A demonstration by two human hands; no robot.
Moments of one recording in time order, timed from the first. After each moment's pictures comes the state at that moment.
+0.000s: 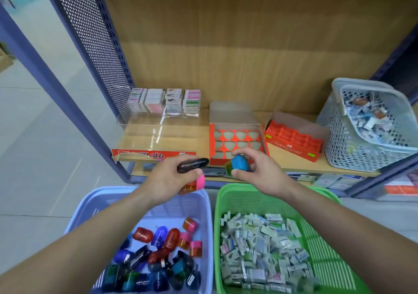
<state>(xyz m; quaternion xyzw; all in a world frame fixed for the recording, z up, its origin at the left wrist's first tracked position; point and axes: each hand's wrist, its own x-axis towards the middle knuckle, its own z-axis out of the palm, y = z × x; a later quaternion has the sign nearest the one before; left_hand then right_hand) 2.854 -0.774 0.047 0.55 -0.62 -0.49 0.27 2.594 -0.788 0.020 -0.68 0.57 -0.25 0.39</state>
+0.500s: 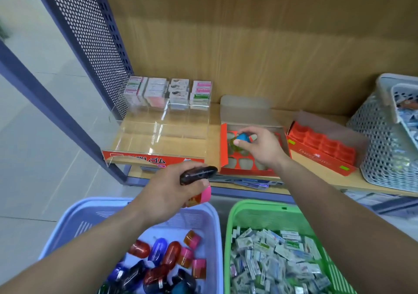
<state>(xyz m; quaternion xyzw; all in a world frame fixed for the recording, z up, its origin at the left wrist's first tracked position) 2.869 -0.817 0.005 0.56 -0.61 -0.50 0.26 2.610 -0.935 -0.052 -0.65 0.63 -0.27 0.32</state>
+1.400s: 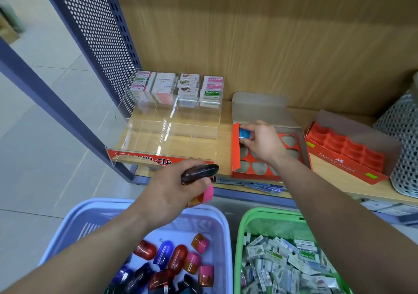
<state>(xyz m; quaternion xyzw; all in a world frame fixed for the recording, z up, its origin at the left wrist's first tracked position) 2.877 -0.829 -0.006 0.59 -0.59 -0.48 0.26 2.629 -0.982 -0.091 -0.73 0.62 -0.20 0.20</state>
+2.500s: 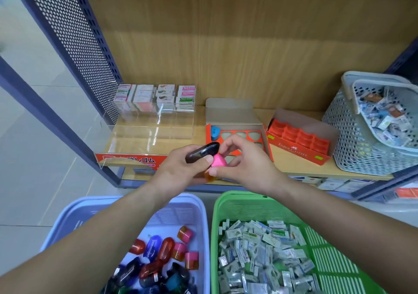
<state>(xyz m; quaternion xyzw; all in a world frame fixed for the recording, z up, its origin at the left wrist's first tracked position) 2.813 -0.819 0.030 0.52 -0.45 -0.64 0.35 2.629 -0.817 0.042 -0.65 0.53 -0.32 0.45</state>
